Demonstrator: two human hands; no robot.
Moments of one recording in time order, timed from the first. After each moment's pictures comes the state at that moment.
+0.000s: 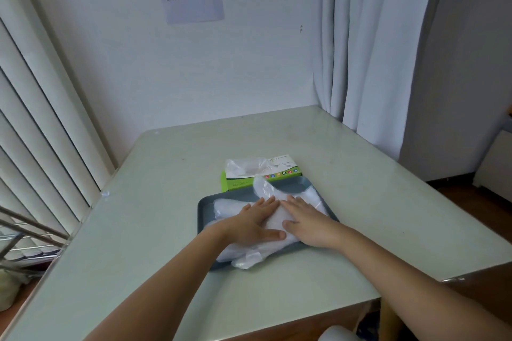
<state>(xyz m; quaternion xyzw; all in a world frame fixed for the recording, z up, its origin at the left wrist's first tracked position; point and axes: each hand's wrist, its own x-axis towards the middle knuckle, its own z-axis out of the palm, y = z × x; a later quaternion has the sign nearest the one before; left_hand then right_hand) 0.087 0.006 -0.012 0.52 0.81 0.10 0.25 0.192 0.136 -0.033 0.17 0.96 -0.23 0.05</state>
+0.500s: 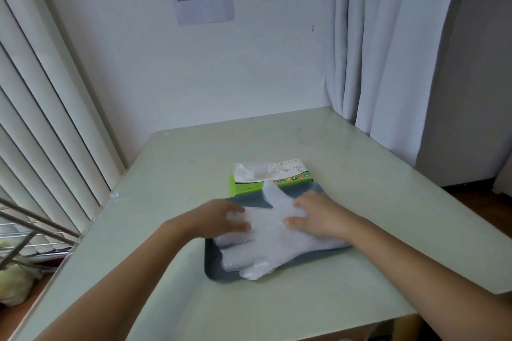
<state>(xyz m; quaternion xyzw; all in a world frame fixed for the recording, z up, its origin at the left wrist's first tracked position) 0.029 -0.036 0.010 0.46 0.86 0.09 0.19 0.177 0.152 -0.014 0.21 0.95 -0.21 0.00</state>
